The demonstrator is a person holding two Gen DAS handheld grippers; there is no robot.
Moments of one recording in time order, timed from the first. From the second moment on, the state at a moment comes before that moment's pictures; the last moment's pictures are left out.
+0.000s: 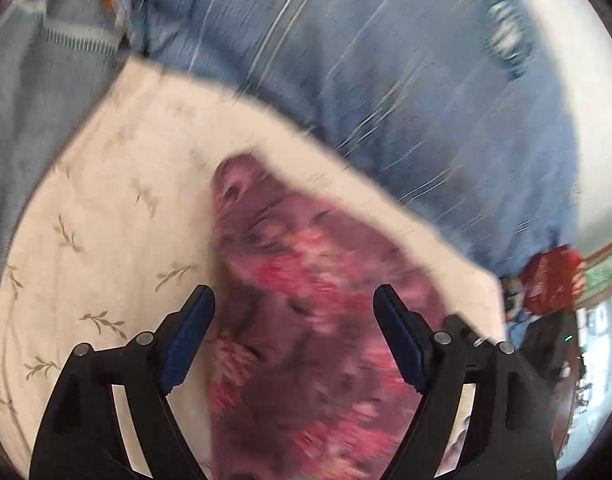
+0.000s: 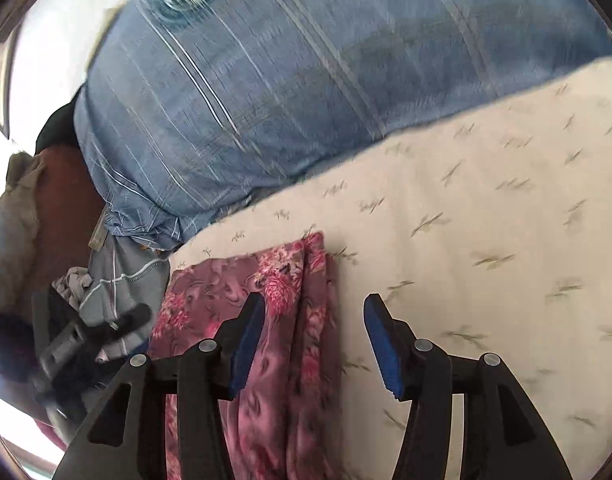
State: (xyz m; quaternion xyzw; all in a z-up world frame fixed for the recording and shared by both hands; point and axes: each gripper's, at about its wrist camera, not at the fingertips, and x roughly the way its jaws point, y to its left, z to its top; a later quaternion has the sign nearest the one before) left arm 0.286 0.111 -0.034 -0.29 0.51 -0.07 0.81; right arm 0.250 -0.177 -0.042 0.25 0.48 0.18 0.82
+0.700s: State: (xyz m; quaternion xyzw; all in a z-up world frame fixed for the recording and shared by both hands) left arm 0.267 0.135 -0.024 -0.26 0.52 -0.03 0.81; right arm 0.187 -0.137 -0.018 0.16 0.46 0.17 0.86
